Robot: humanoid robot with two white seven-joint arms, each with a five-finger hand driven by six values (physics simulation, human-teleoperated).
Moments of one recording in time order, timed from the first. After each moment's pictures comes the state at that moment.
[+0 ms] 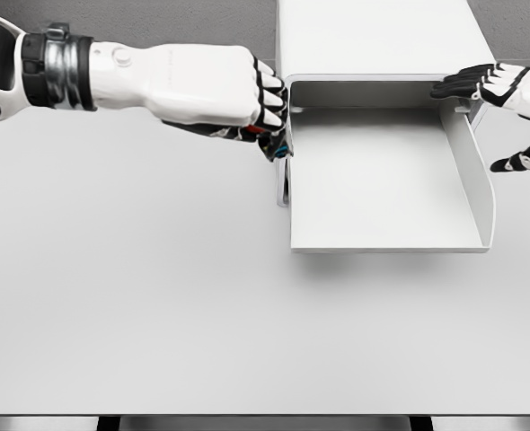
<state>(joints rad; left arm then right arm) -1.67 0.80 -1.65 -1.66 -0.10 -0.61 -0.01 -0.91 -1.34 0.95 -1.69 -0.17 -0.61 0.20</state>
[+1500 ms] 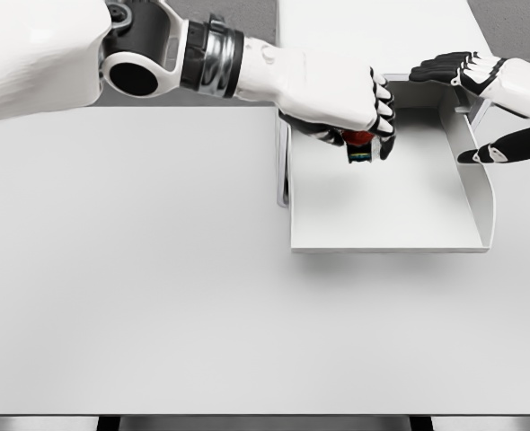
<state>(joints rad) -1.71 0.41 -1.72 -1.36 -0.10 -0.61 -0.02 -0.88 -1.26 0.96 -1.70 -0.17 -0.61 0.08</state>
